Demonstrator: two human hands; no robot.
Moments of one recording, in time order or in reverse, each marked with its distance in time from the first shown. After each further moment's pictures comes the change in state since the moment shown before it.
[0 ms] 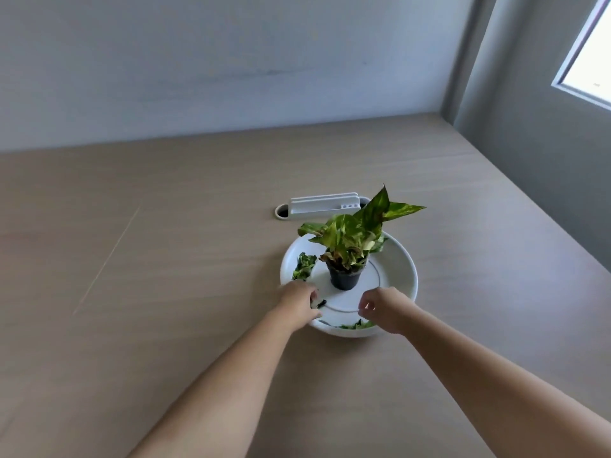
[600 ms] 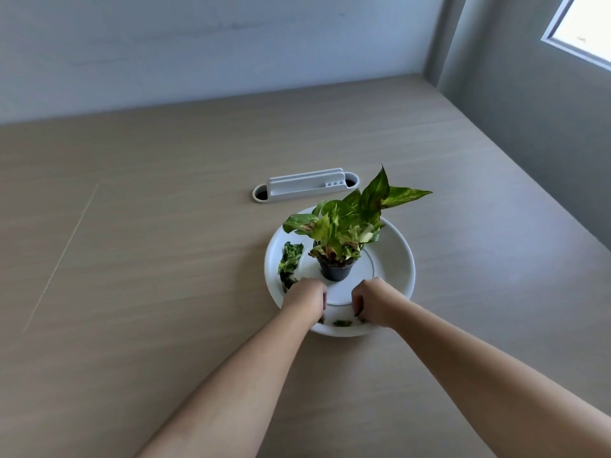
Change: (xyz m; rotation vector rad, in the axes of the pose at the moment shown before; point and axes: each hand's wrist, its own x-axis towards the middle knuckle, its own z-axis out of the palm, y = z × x) left_hand 0.045 0.016 0.028 -0.066 -0.194 -0.025; right_hand 0.034 0.007 0.021 -0.067 -0.085 0.042
